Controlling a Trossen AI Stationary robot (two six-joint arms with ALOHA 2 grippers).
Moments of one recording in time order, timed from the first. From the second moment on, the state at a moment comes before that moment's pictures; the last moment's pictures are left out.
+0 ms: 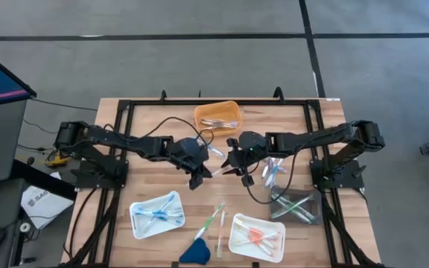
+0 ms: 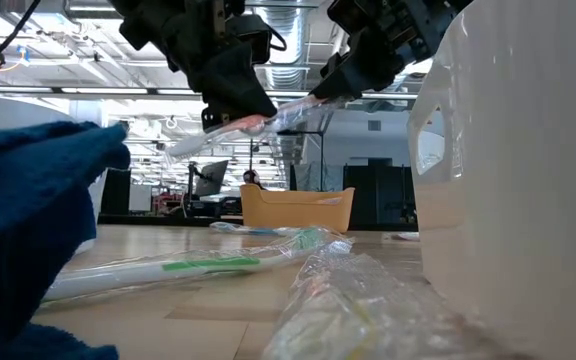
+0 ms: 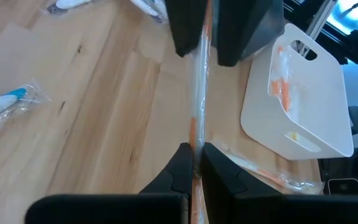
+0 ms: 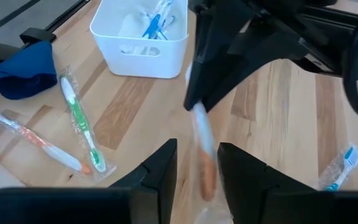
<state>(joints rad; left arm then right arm) 0.00 1.52 0.92 -0.10 0.19 -0.40 -0.02 1.54 0.98 -0.07 -0.25 -0.27</state>
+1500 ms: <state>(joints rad) -0.09 1.24 0.88 0.03 0.18 -0.17 0.12 1.31 0.98 -0.39 -0.15 -0.25</state>
